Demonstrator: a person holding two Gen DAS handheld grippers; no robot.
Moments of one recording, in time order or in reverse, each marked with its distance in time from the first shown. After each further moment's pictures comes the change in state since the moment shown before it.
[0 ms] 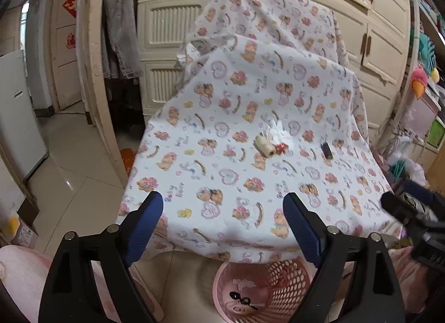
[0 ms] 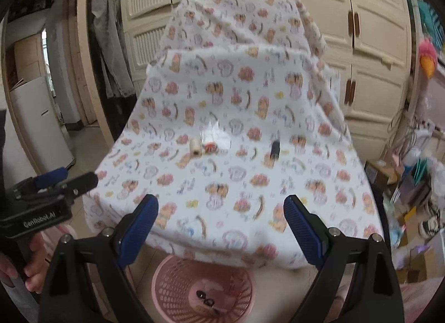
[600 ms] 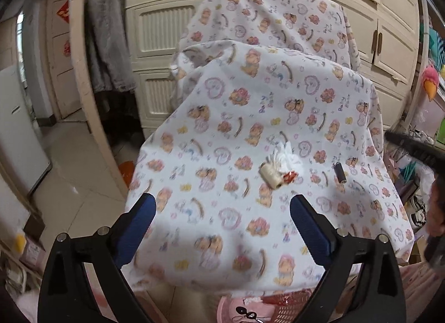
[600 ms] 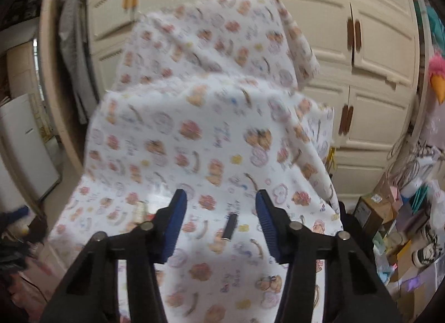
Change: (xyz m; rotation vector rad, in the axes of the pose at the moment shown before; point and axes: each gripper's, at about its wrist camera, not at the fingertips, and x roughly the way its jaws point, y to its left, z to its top) left arm 0.053 -0.018 0.066 0.051 0.036 0.029; right arm 0.091 -0.098 0.107 0.018 -0.009 -0.038
